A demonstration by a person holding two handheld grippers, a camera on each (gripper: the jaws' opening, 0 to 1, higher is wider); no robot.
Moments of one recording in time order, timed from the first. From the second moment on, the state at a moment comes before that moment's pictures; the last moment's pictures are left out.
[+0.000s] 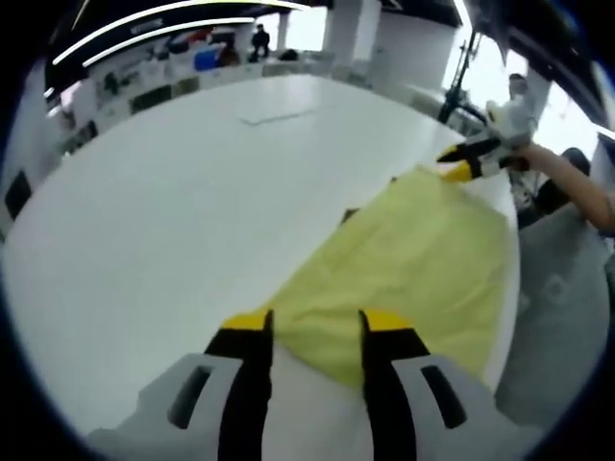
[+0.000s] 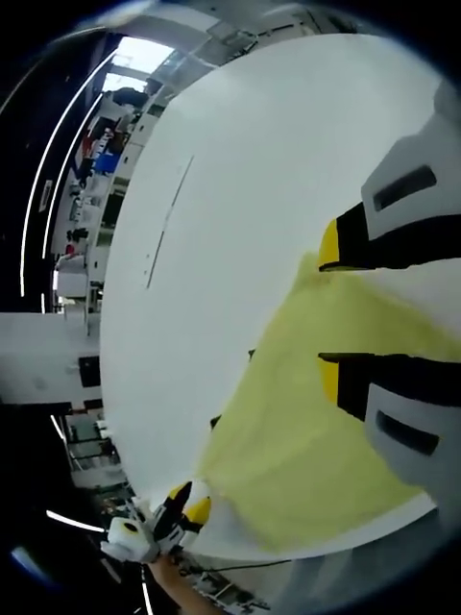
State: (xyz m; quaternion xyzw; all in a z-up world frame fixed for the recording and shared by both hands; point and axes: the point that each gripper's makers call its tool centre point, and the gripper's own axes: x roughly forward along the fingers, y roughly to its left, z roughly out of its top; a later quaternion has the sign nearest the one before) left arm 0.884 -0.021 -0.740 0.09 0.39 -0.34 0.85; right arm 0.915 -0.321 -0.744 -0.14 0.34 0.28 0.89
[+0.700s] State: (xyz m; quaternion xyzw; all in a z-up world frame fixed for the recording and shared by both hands) left arm 0.843 -0.031 -0.705 0.12 0.37 -0.37 0.84; right arm 0.874 -0.295 -0.708 -0.15 0.32 0.34 0.87
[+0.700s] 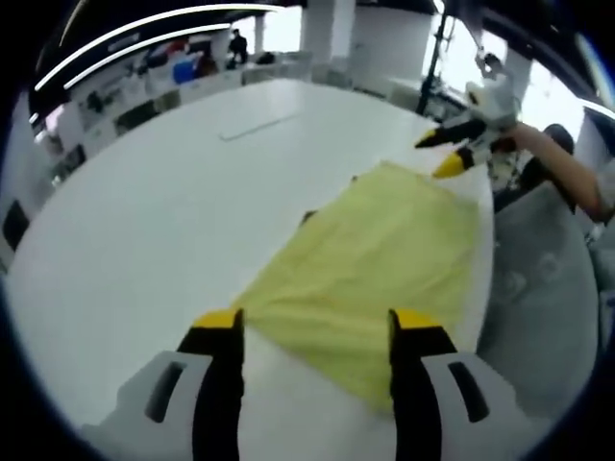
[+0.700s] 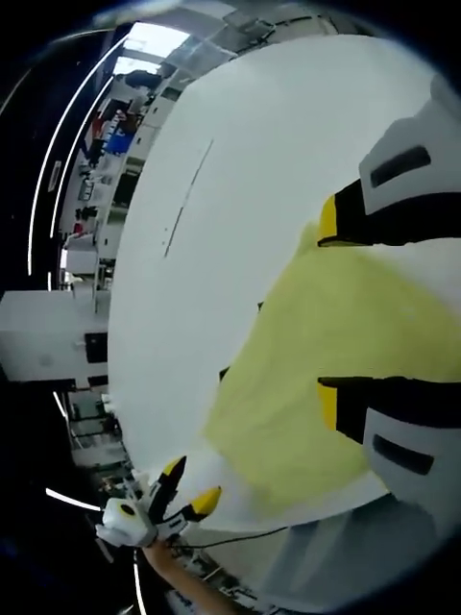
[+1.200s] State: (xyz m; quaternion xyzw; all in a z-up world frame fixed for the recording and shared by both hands) left arm 0.822 -0.031 -0.678 0.12 0.35 -0.37 0.85; right arm 0.846 -0.288 -0.683 -0.18 0.30 0.37 0.86
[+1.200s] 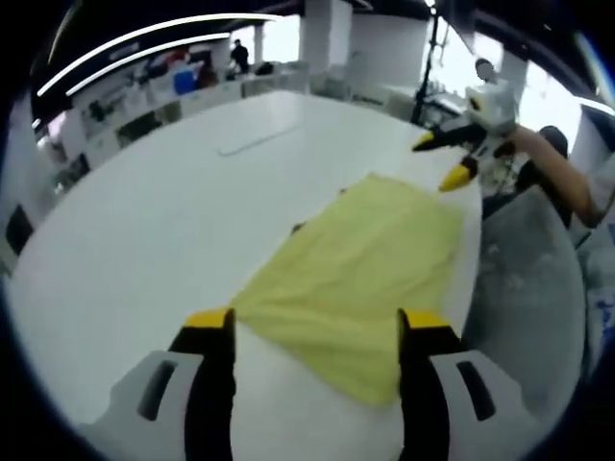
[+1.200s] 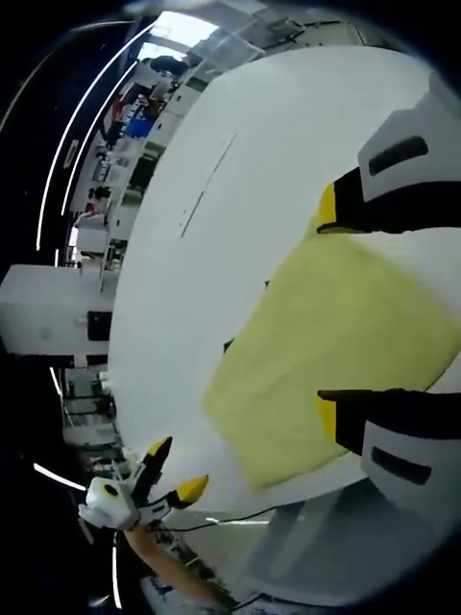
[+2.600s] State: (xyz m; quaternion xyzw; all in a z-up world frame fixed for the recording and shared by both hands) left arm 0.749 -0.019 -0.613 0.12 0.30 -0.38 0.87; right arm 0.767 -0.295 -0.615 -0.22 0.27 0.39 0.85
